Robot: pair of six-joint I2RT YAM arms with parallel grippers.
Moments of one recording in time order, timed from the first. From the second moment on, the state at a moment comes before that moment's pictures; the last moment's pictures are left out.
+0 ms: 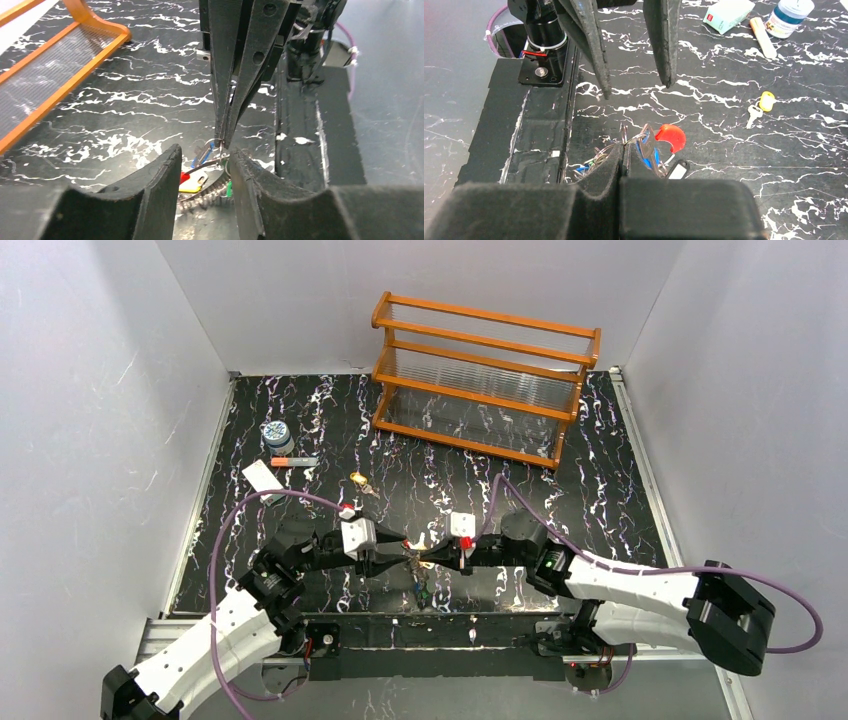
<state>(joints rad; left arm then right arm) -0.70 0.55 0.35 0.11 0.69 0.13 1.05 1.05 0.41 0.51 -0.49 -0.19</state>
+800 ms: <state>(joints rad) -0.70 0.60 0.39 -0.10 0.63 0.24 1.00 1.22 0.54 0.52 -0.60 -0.02</state>
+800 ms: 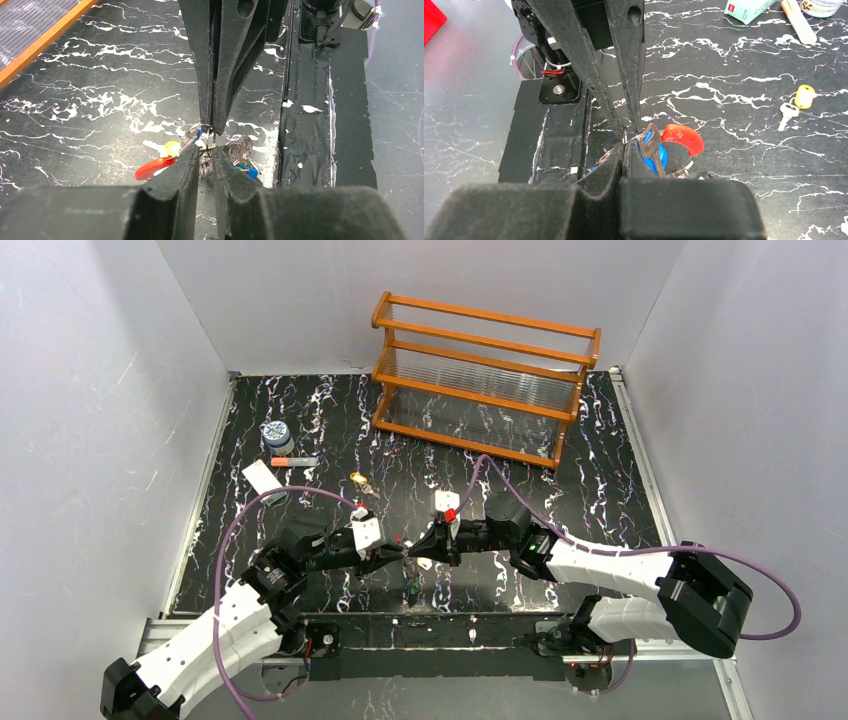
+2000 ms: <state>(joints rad) -0.70 0.56 0.40 -0.14 0.58 0.24 0.98 1.13 0.54 0.39 -0.58 -0.23</state>
